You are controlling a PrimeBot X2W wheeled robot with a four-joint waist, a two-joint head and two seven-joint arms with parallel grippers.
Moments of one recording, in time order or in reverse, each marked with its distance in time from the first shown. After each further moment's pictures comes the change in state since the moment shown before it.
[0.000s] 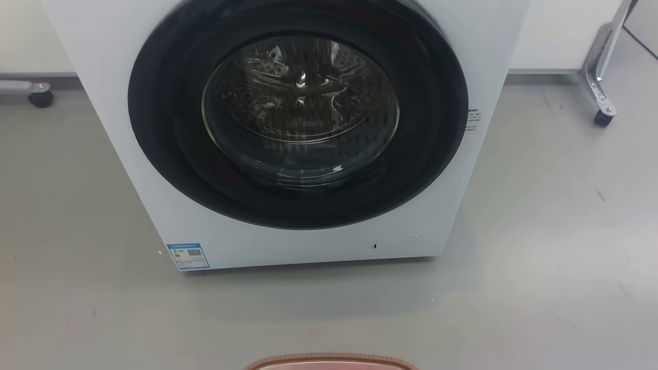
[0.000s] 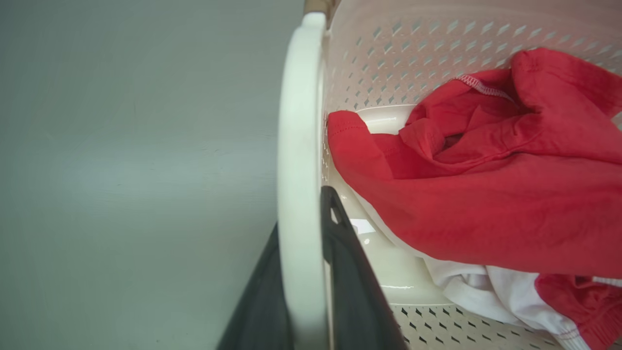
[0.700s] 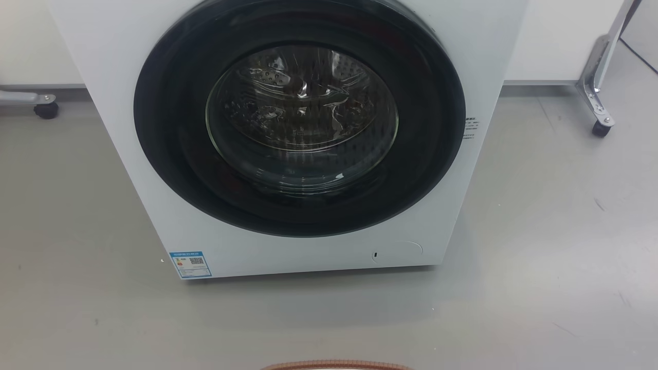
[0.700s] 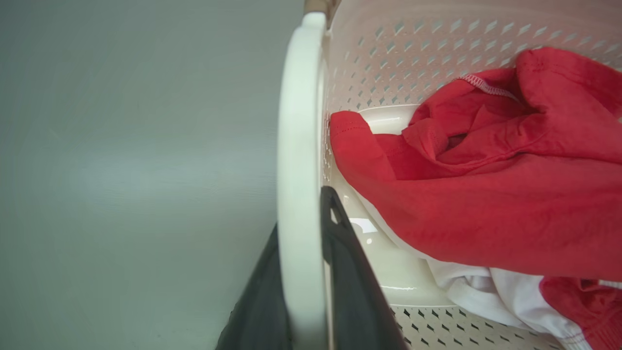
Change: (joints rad) left arm 0.023 -0.016 -0.007 -0.045 0.012 0.066 0.031; right arm 0.018 -0.008 -0.028 0.001 -0.026 0.000 0.016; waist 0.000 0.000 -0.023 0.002
